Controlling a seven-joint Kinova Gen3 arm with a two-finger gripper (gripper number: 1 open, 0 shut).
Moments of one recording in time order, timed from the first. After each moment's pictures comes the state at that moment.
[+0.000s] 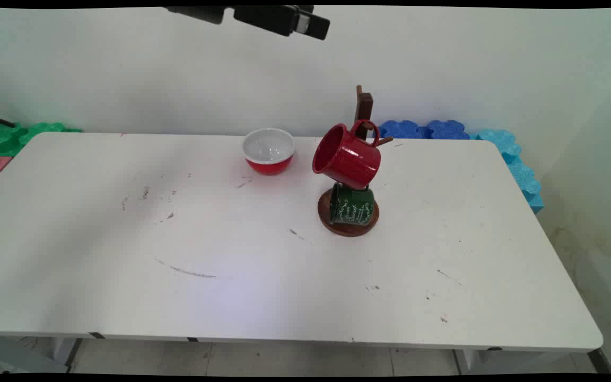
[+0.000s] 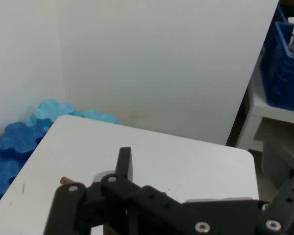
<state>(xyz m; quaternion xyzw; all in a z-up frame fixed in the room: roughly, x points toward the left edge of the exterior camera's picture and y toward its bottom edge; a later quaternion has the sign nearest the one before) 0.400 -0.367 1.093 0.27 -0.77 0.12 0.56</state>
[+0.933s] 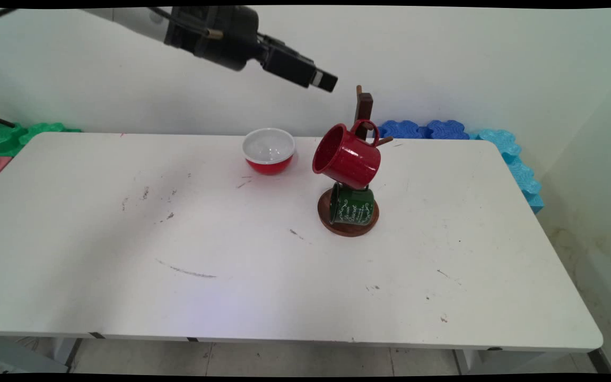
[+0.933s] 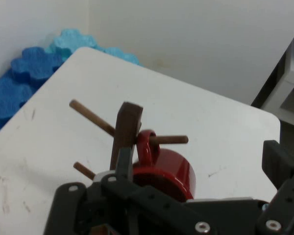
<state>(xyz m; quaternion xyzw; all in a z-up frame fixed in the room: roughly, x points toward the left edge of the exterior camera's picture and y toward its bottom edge) 0.371 -0.367 1.056 0.36 -0.79 0.11 0.49</state>
